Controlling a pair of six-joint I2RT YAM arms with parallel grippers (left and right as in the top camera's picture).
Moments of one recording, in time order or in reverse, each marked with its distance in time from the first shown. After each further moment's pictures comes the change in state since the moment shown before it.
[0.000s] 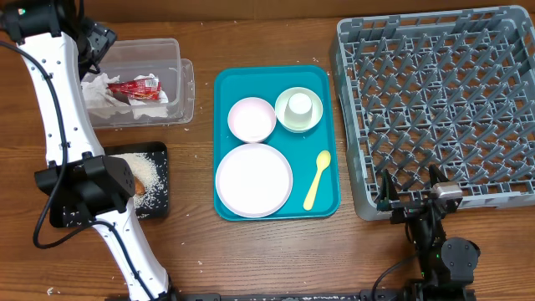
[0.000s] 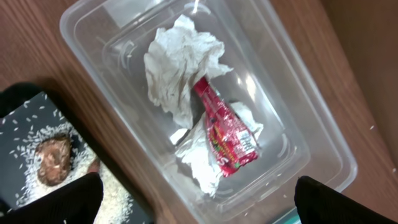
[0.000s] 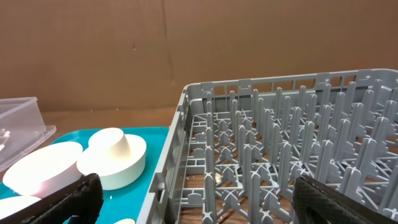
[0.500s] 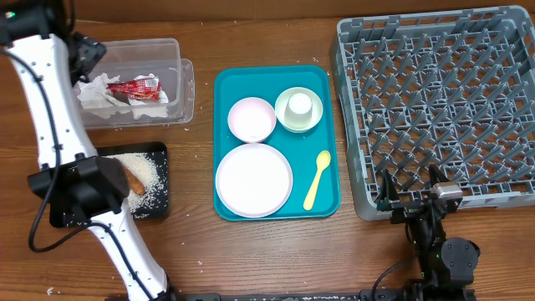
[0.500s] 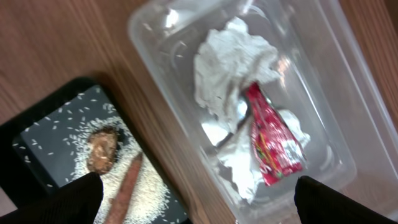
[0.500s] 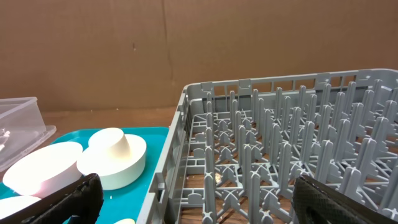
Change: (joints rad) left arm 0.072 0.000 0.000 -0.087 -0.052 0.000; right arm 0.000 0.000 0.000 0.001 0.000 0.000
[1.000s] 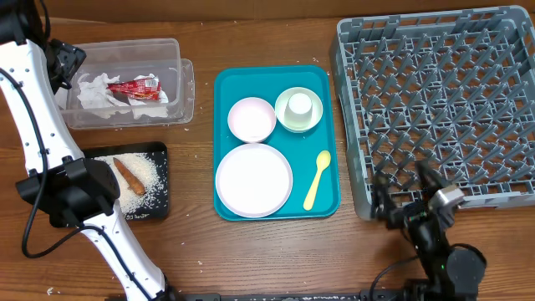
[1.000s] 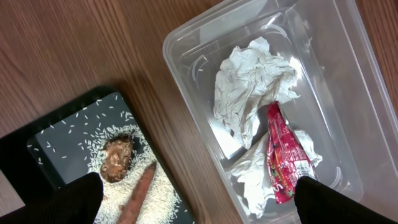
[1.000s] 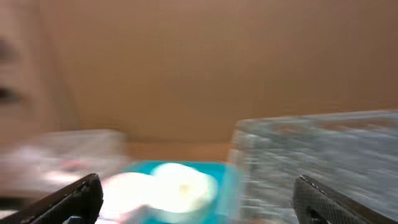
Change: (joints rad) left arm 0.058 0.000 0.000 -0.002 0.010 0.000; right arm 0.000 0.001 0.000 0.220 -0.267 0.183
